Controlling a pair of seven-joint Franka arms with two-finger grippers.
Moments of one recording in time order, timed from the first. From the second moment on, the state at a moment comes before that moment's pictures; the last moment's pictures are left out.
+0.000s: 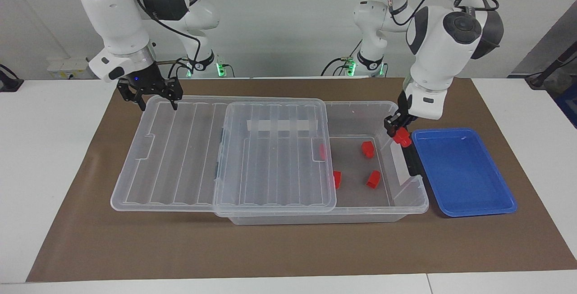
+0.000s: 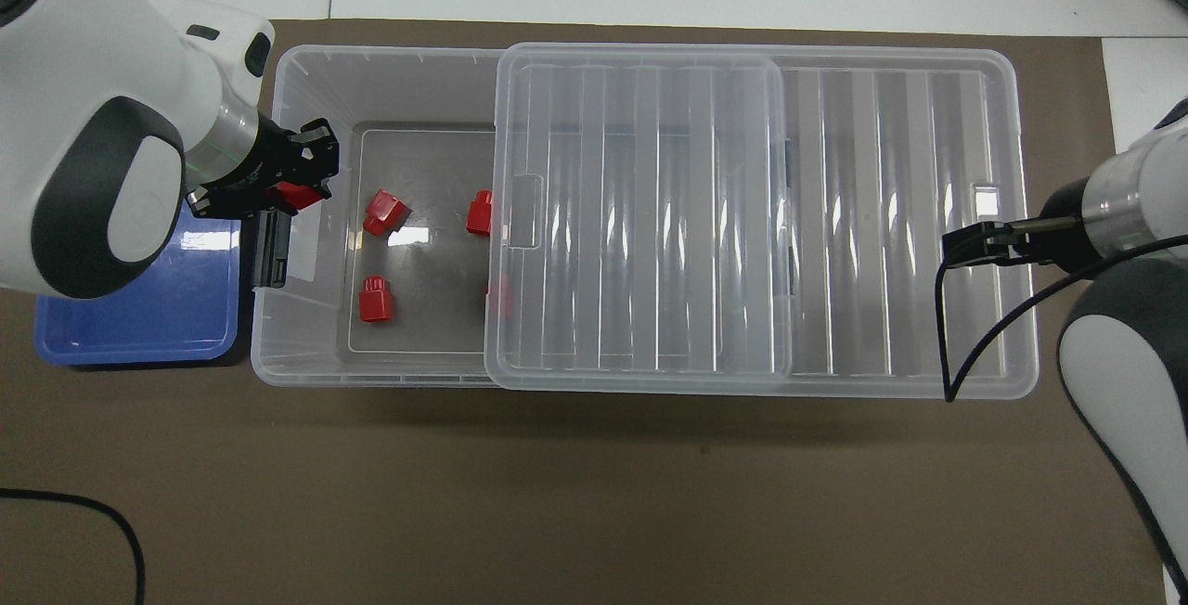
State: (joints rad) left arm -0.34 0.21 0.08 -1.55 -0.04 1.78 -0.69; right arm -0.03 -0.05 0.10 -1.76 -0.03 1.71 0.06
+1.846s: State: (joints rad) left arm -0.48 0.27 0.08 -2.03 -0.01 2.32 -0.72; right arm -0.04 -0.04 0.09 -1.65 -0.03 1.59 0.07
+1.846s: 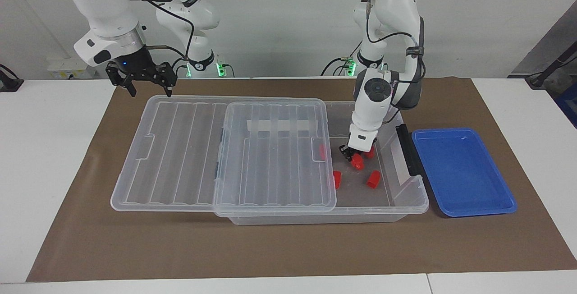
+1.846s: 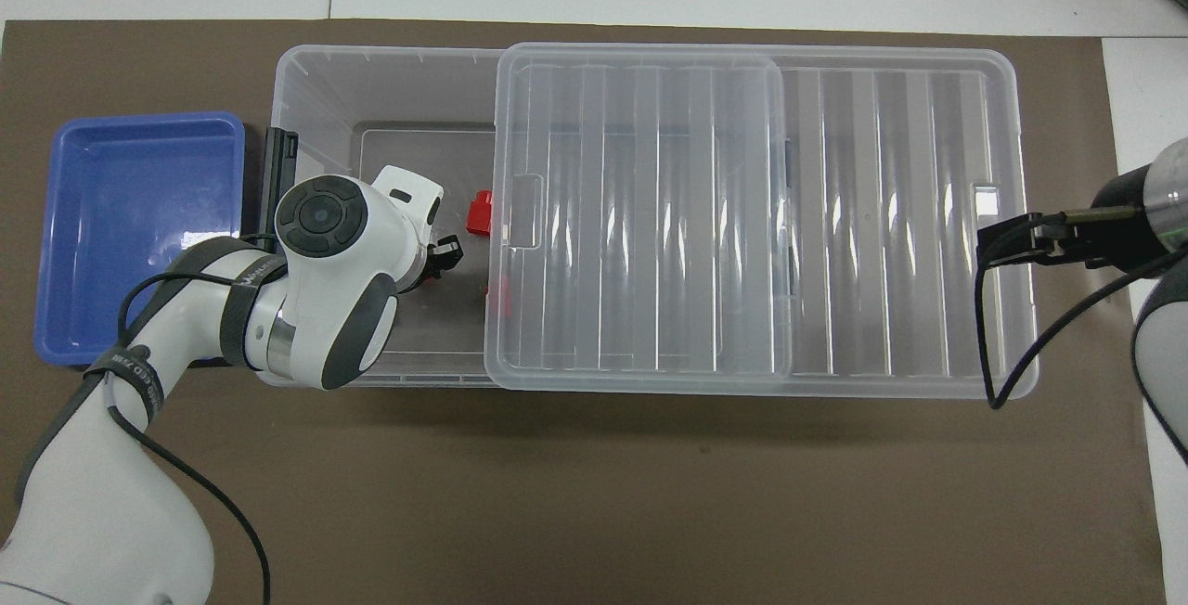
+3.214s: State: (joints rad) left arm -0.48 0.28 0.08 -2.05 0.00 2.35 -0.72; right arm -0.05 -0.04 0.09 -1.65 -0.03 1.60 0.07
